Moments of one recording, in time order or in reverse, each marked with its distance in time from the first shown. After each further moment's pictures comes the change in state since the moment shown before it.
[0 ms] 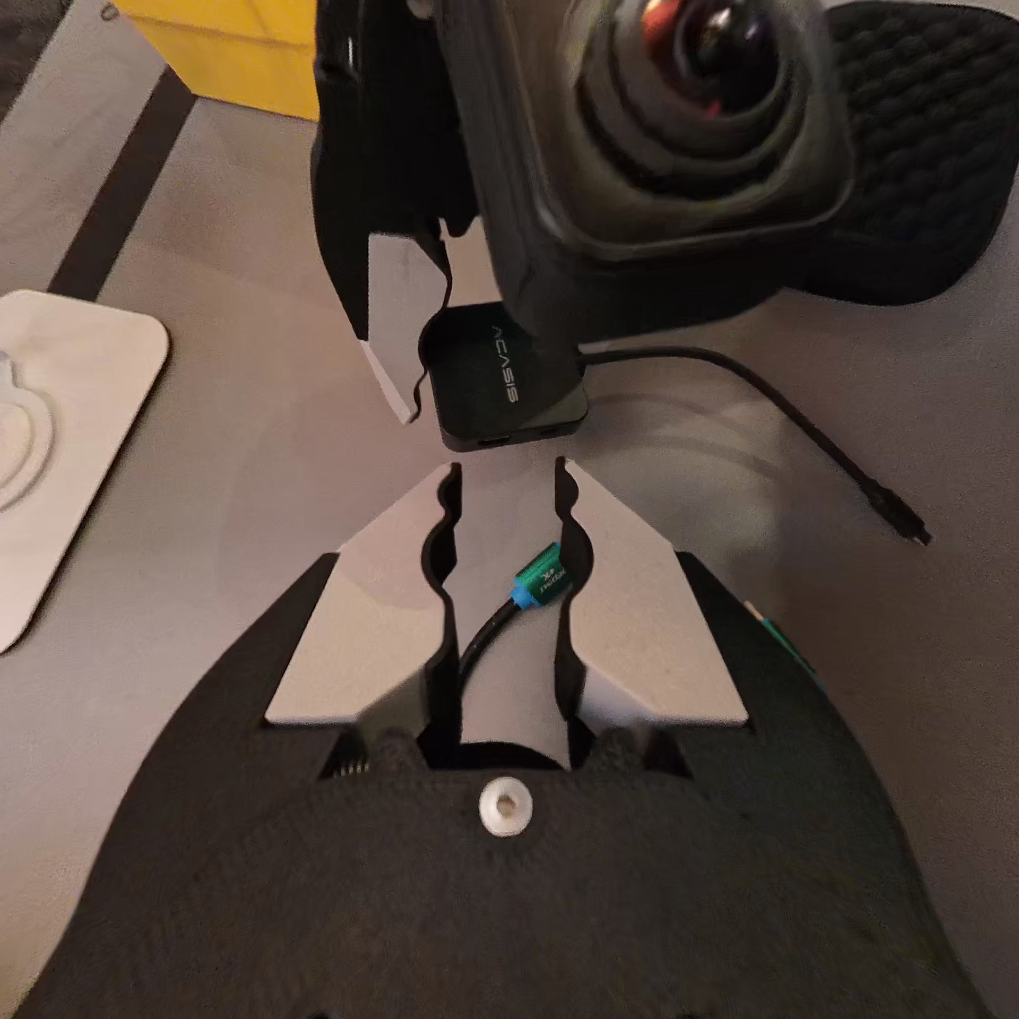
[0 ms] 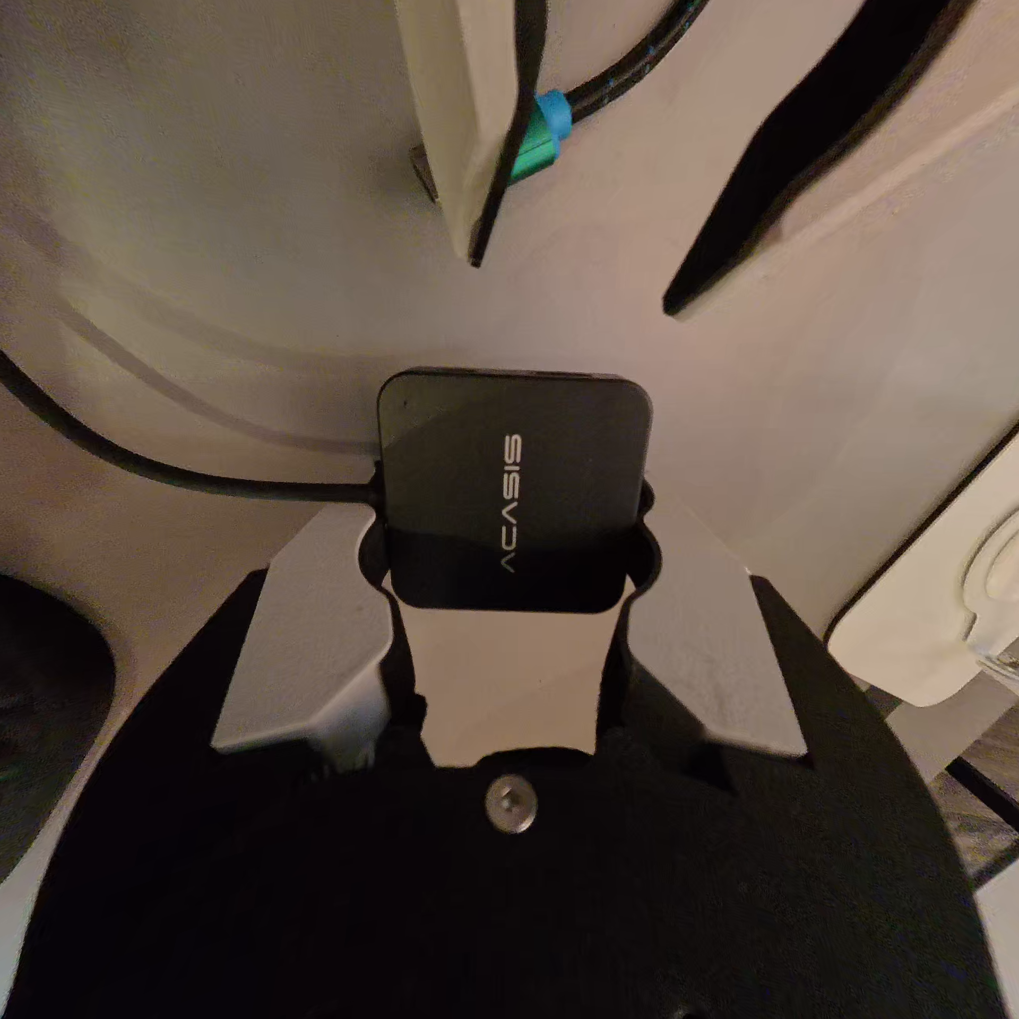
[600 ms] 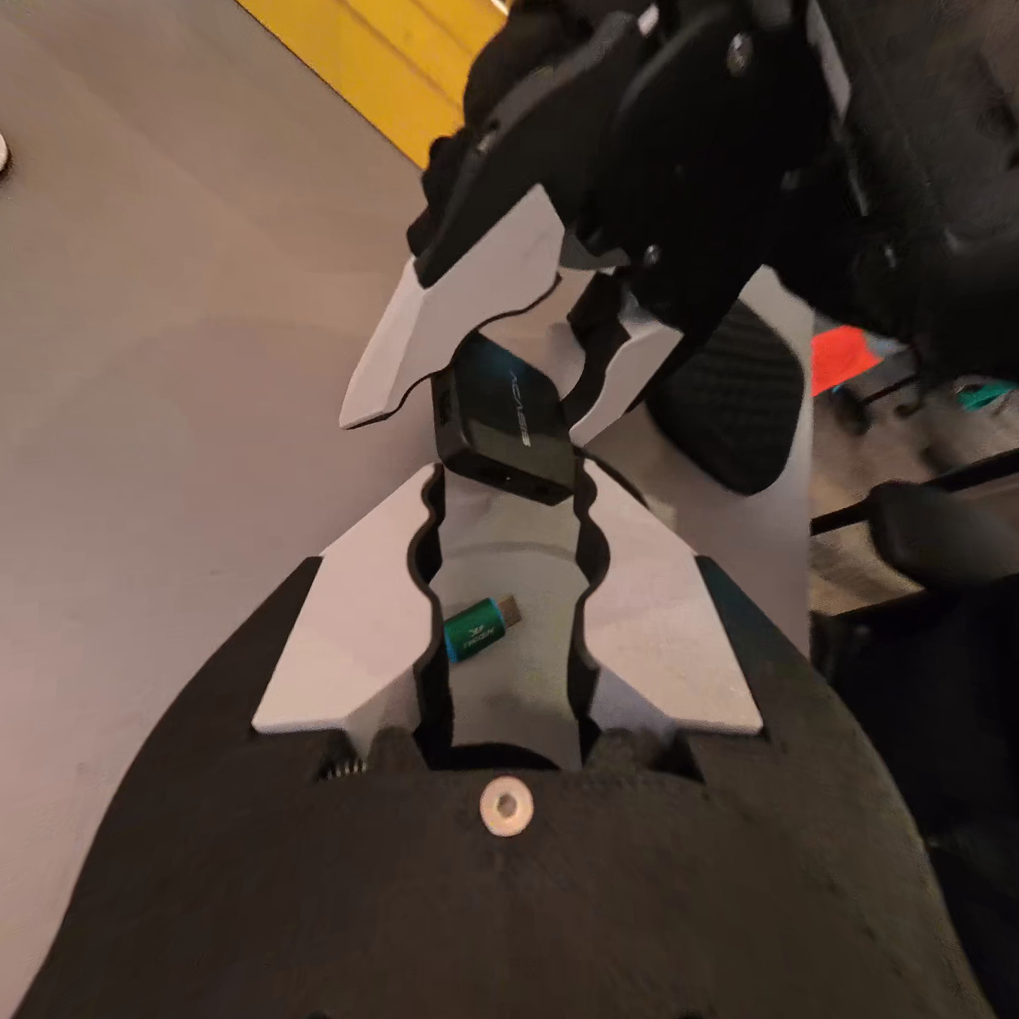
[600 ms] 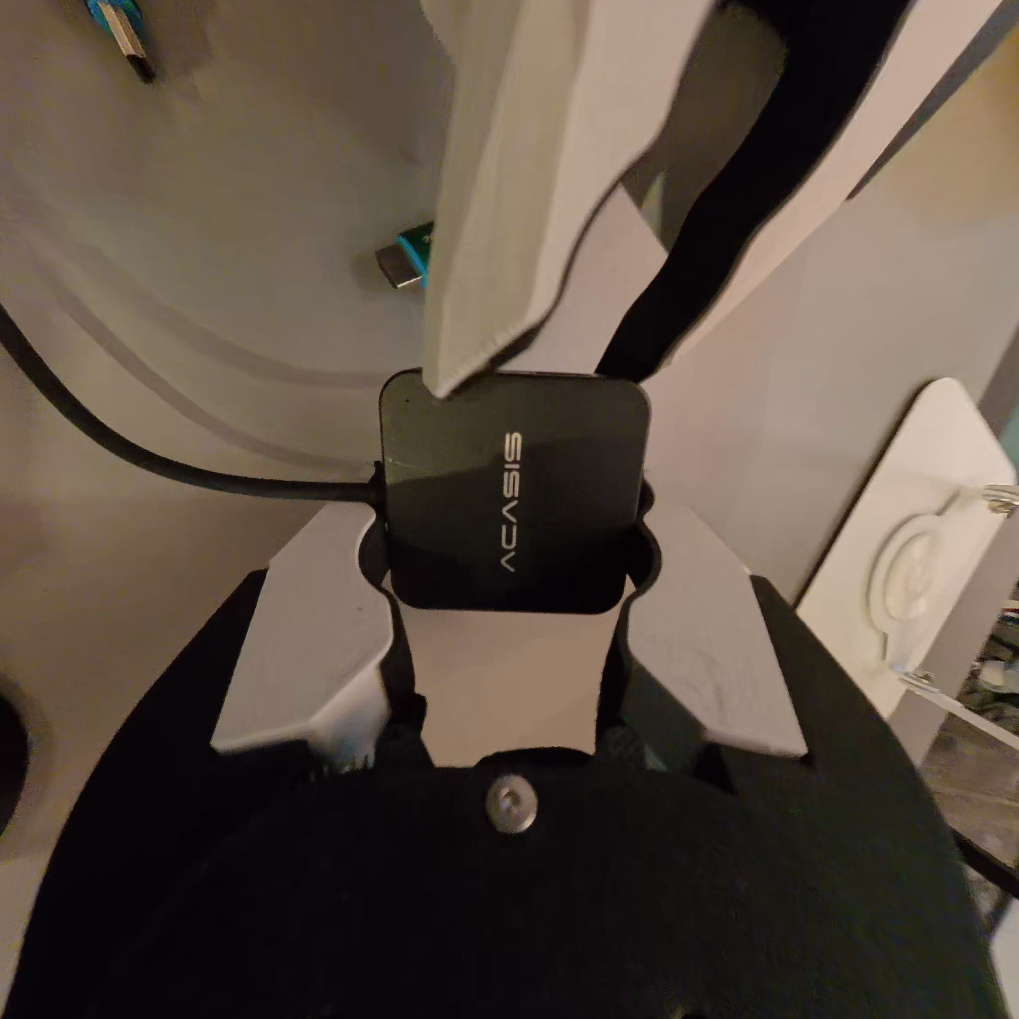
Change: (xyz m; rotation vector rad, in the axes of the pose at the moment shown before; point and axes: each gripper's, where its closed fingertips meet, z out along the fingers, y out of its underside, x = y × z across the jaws) left arm -0.005 -0.013 0.011 0.158 0.224 -0.519; right arm 0.017 -0.021 -0.012 0.201 0.148 -0.016
